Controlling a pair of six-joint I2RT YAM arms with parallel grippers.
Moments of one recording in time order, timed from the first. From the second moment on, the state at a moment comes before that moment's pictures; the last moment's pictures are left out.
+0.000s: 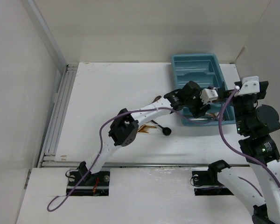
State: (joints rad) left arm -1.01 2.40 2.22 -0.34 0.34 0.20; right arm 0.34 0.64 1.10 -0.23 0.37 -0.47
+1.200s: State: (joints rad) left arm -0.61 2.15 1.65 -0.51 0.12 0.29; right arm 0.34 0.77 1.11 -0.26 0.27 -0.47
